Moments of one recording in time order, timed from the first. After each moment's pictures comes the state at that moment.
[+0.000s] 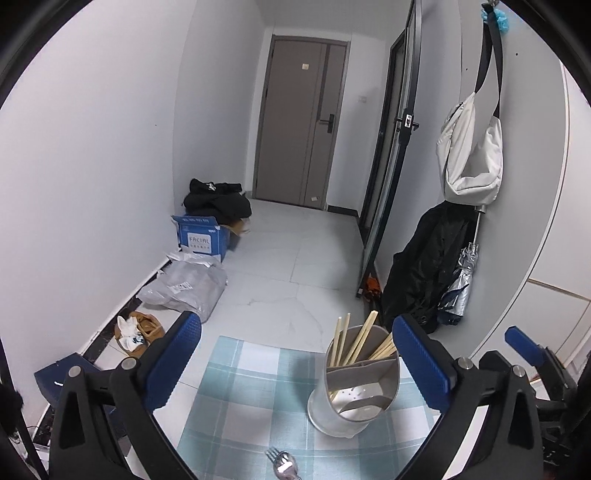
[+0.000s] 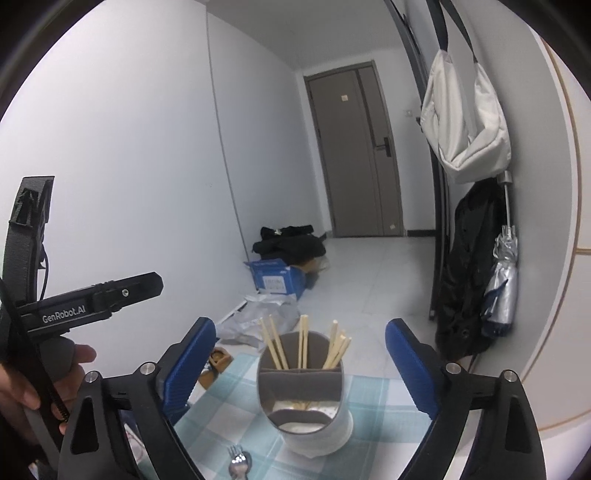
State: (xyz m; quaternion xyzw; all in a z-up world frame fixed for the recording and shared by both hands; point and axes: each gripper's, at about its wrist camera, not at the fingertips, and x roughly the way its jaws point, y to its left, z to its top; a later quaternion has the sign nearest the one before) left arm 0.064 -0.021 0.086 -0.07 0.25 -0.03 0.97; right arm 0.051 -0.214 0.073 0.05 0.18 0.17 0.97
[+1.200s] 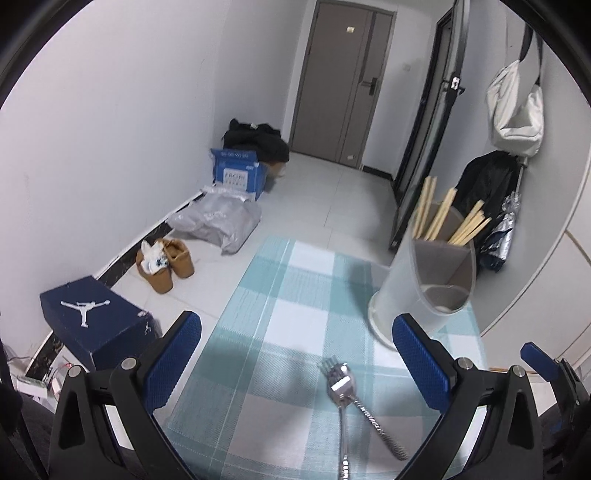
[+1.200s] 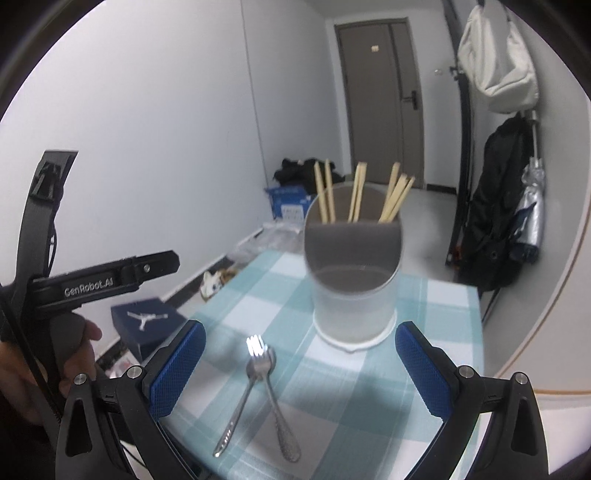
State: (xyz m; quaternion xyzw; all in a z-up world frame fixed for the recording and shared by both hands) left arm 0.022 0.023 -0.035 -0.11 0.33 0.03 0.94; right arm -0.001 -0.163 -0.045 -0.02 0.28 0.21 0.94
